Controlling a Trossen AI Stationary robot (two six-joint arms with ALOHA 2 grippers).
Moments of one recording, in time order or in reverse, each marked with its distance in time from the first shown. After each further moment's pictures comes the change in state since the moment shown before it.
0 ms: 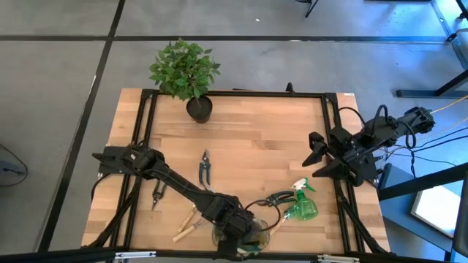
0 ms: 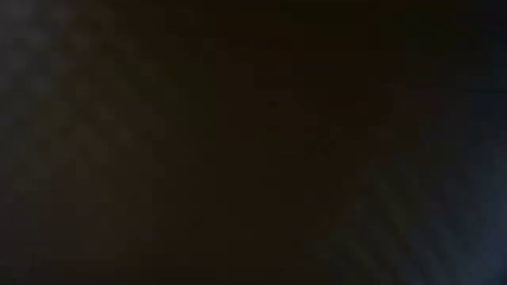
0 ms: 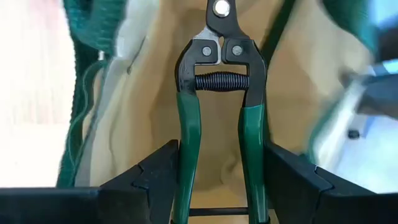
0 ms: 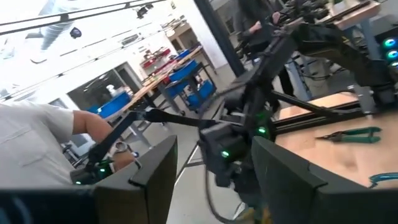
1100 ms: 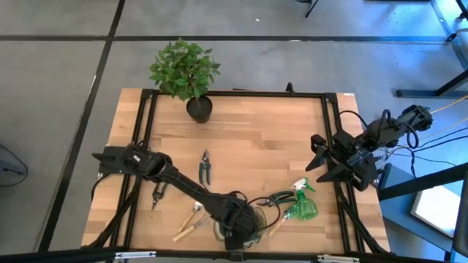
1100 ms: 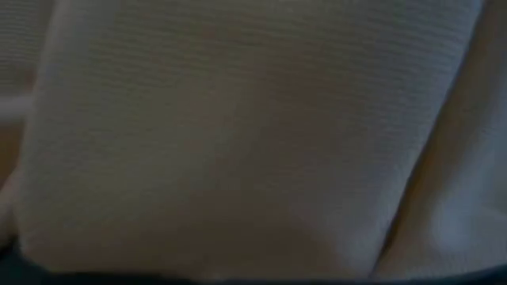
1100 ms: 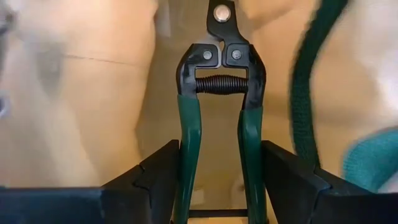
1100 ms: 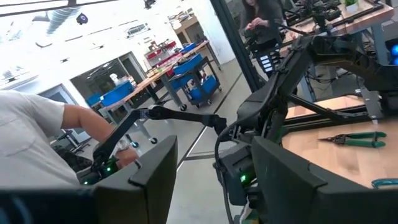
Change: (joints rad) left arm 0.021 0.093 0.001 -0.012 -0.019 -0.083; right arm 0.046 -0.003 0.000 -0.014 0.018 -0.061
